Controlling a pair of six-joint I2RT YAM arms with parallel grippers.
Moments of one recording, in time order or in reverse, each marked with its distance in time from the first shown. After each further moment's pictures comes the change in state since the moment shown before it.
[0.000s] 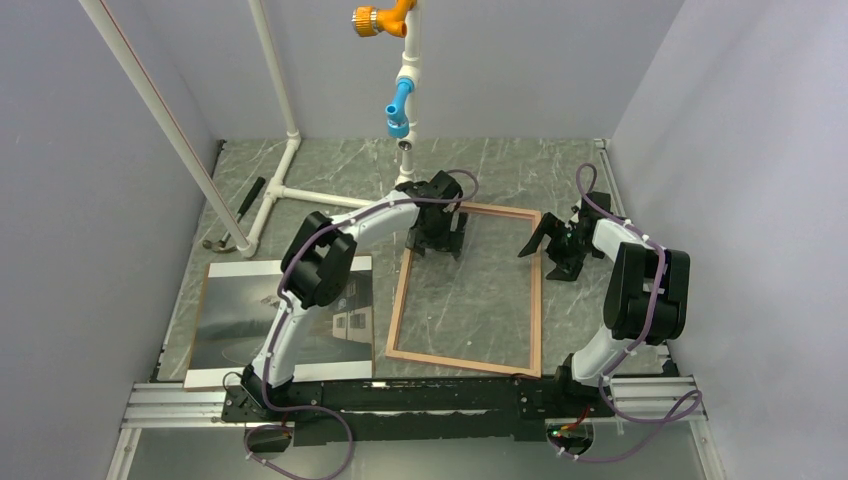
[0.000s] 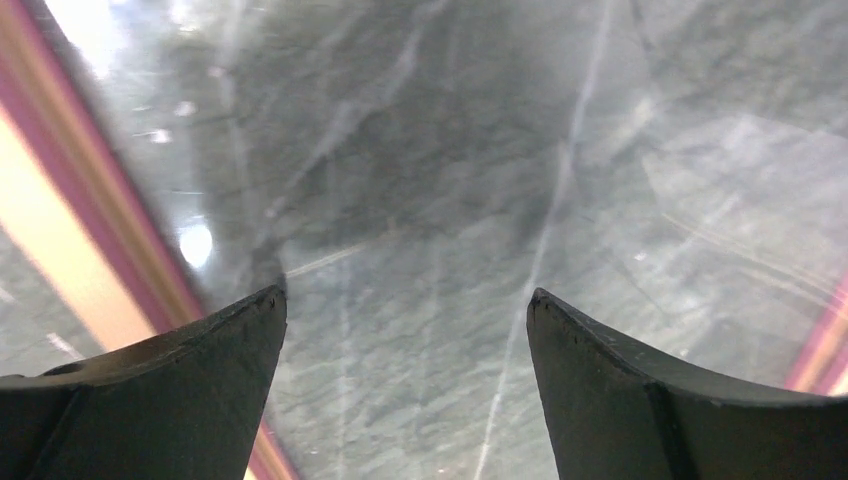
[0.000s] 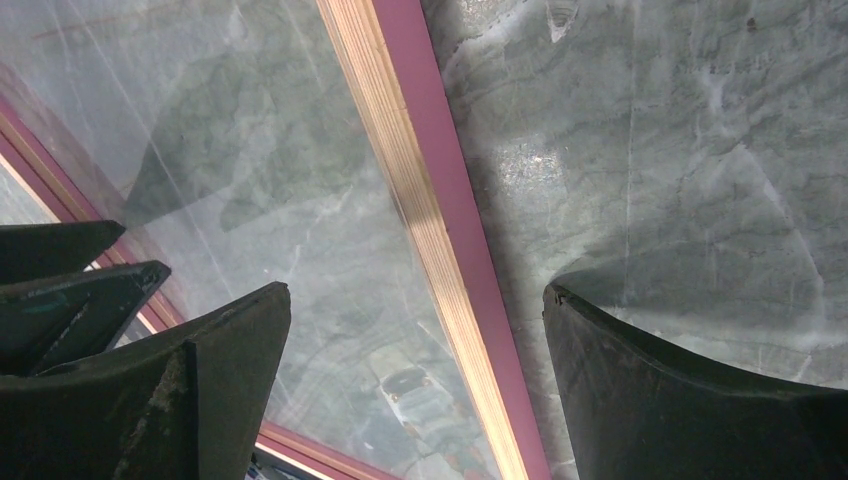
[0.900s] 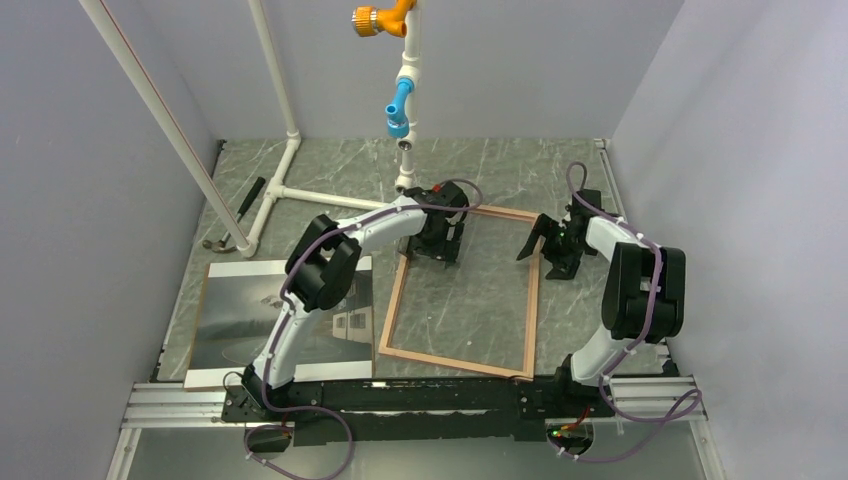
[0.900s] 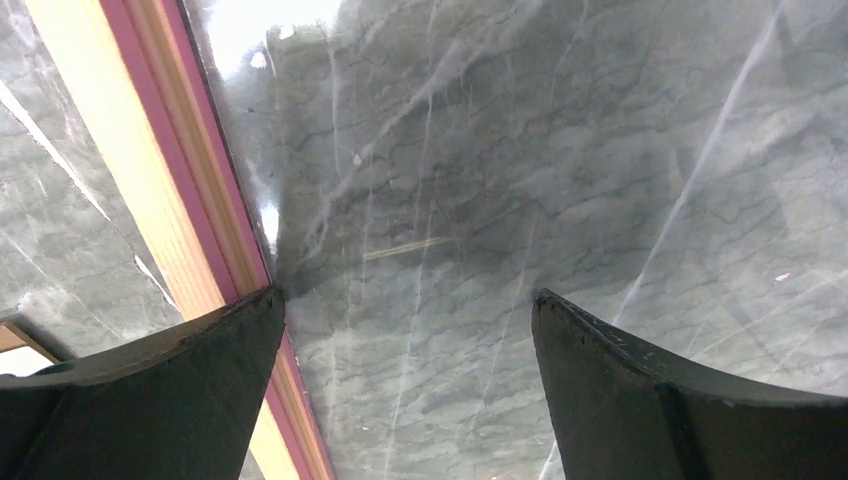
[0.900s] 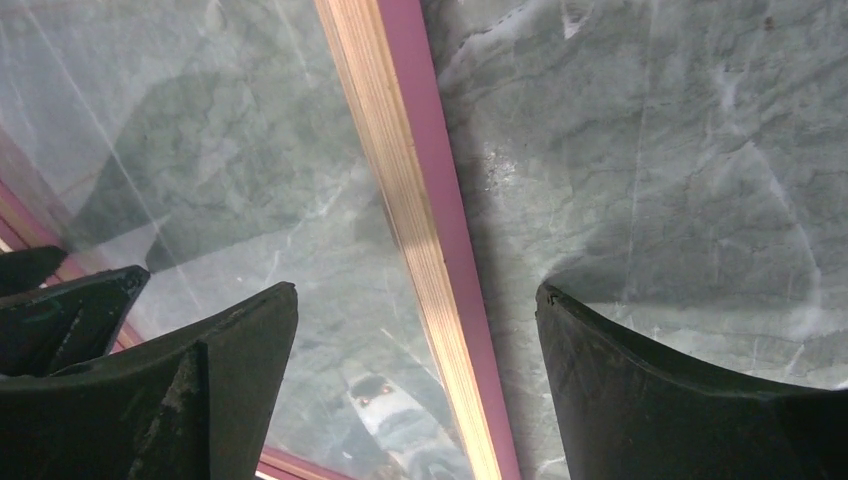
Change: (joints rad) left arm -0.039 -0.010 -0.010 -0.101 -0.193 -0.007; right arm 0.047 0.002 0.014 -0.018 0.075 -0.006
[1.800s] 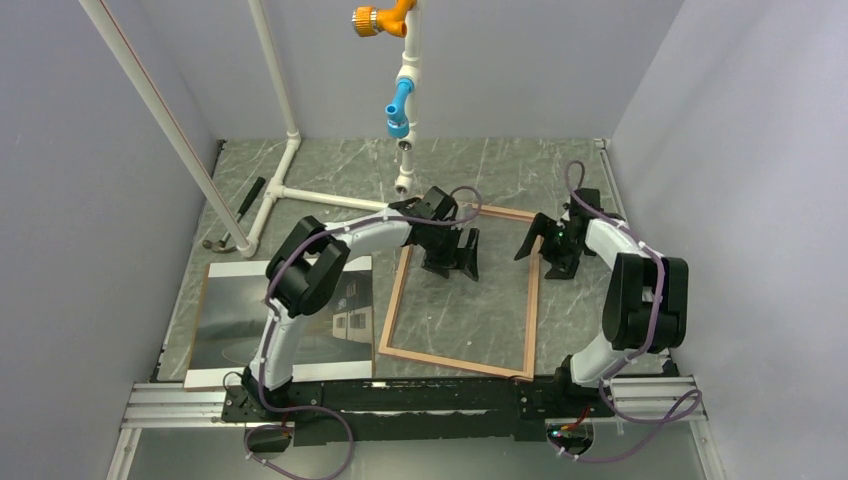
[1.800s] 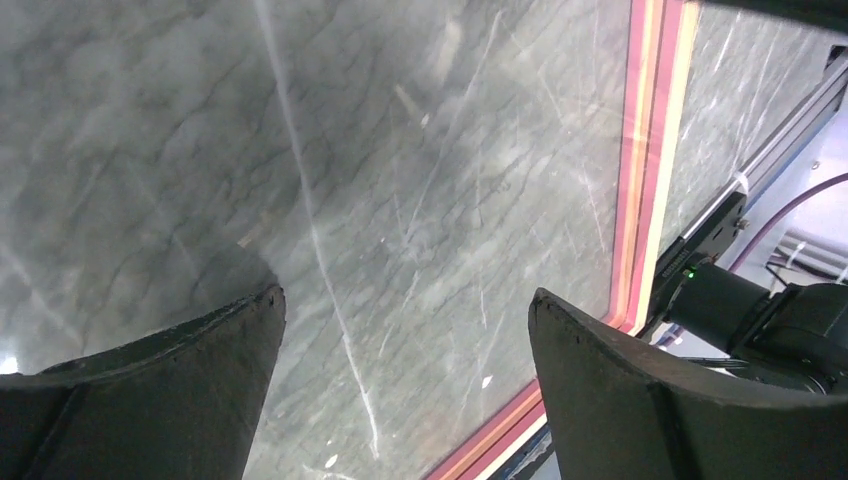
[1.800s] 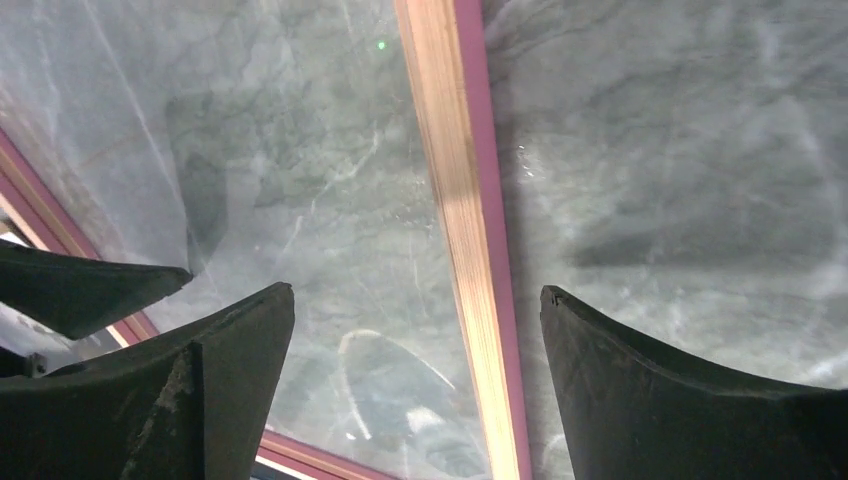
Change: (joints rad) left arm 0.010 -0.100 -0.238 0.401 0.613 0.014; right arm 0.044 -0.038 0.000 -0.039 0.015 -0.005
